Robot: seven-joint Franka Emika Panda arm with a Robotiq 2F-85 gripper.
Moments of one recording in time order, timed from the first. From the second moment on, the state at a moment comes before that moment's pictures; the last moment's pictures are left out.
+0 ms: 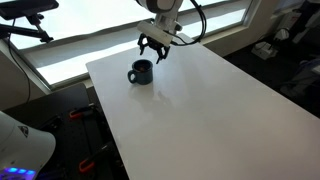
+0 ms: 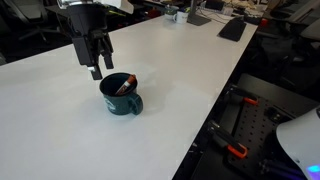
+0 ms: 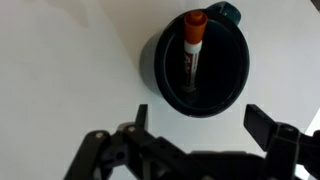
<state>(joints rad) 0.04 0.52 0.20 -1.91 0.13 2.15 -0.50</state>
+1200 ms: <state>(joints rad) 0.03 0.39 0.21 -2.07 0.13 2.44 -0.50</state>
